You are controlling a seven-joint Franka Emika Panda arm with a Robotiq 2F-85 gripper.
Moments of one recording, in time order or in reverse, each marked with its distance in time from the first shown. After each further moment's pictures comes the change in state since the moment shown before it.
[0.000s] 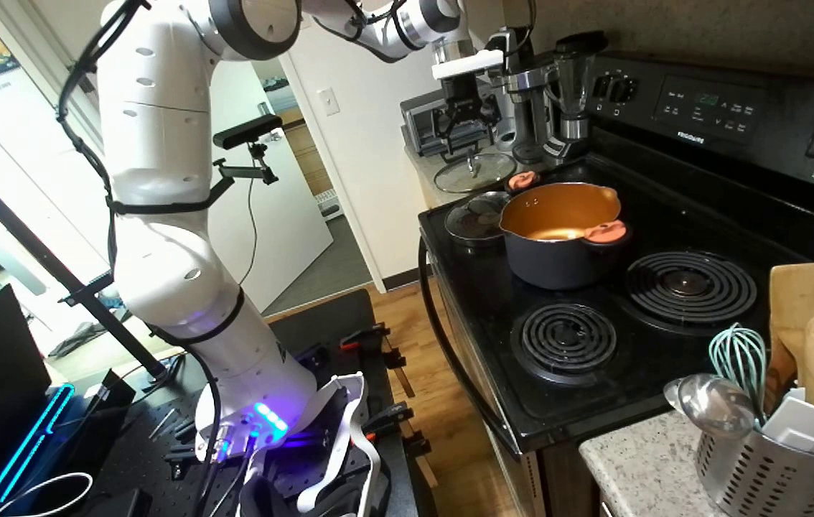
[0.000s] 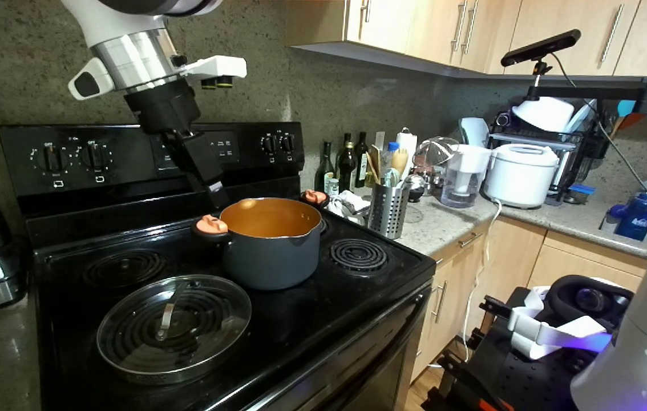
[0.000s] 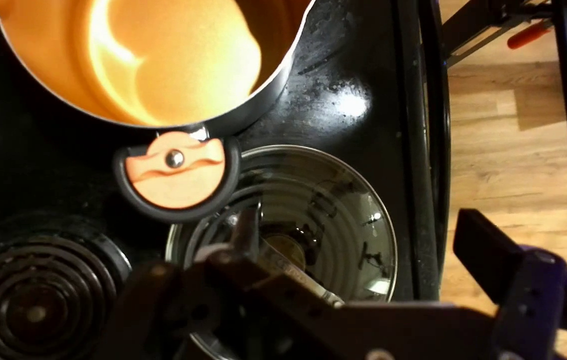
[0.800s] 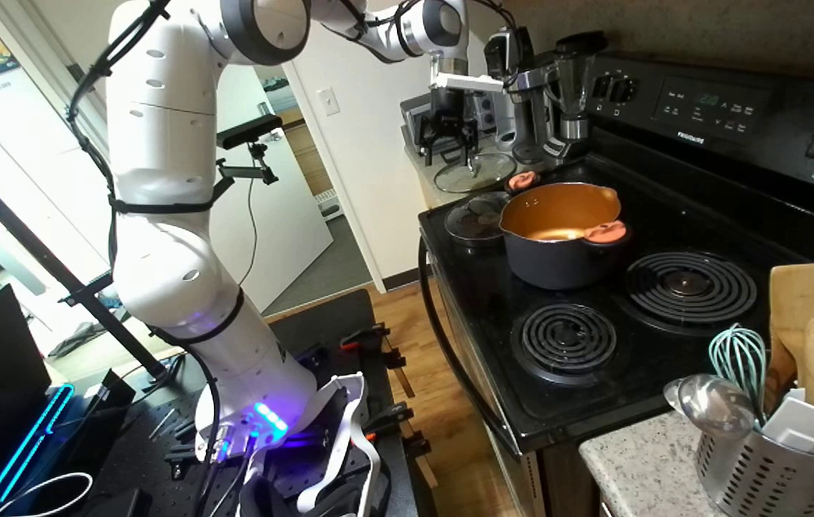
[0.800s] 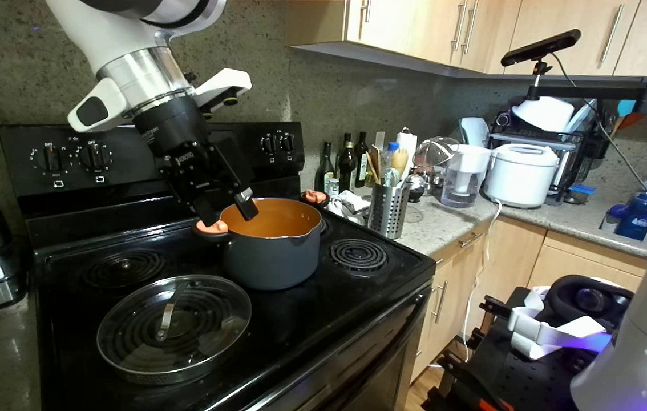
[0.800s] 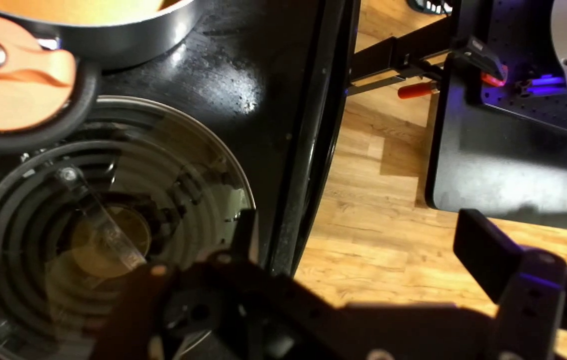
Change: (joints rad) arm -0.015 0.031 0.031 0.003 0.128 -0.157 -0.356
